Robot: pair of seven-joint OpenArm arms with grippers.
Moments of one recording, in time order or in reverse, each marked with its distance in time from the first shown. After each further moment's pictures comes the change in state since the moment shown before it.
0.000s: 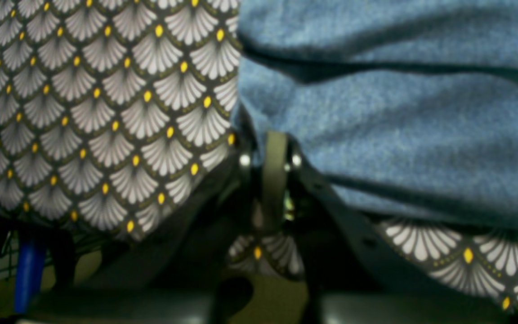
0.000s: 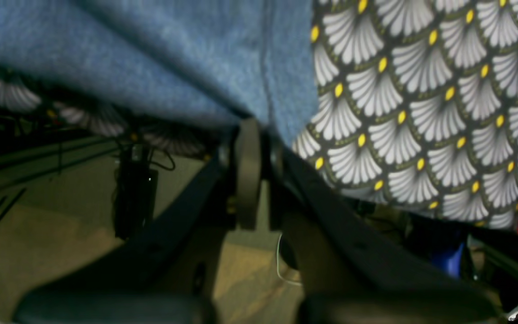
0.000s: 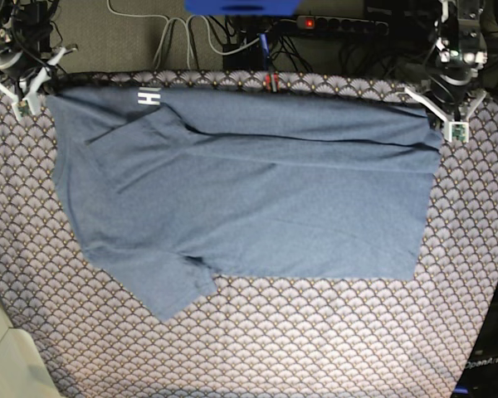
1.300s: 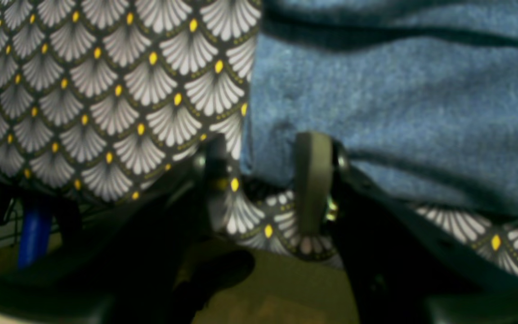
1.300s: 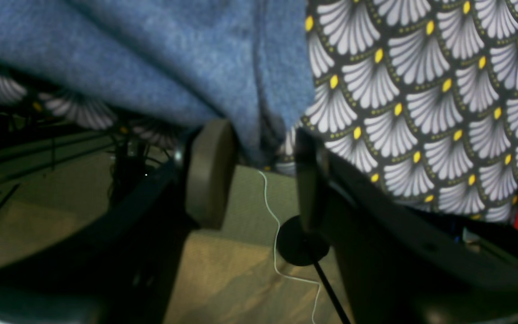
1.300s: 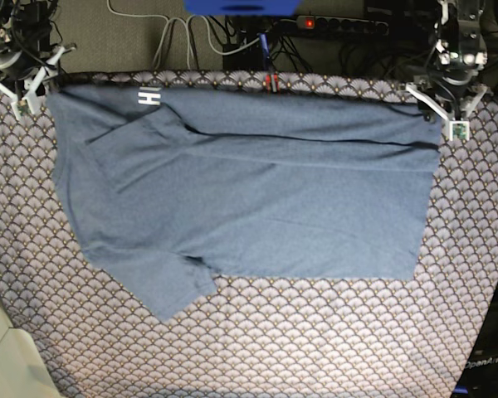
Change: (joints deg) left arm -0.4 0.0 0.8 0.1 0.0 1.1 6.0; right arm 0.1 0.0 0.1 -0.2 -0.6 0.0 -0.3
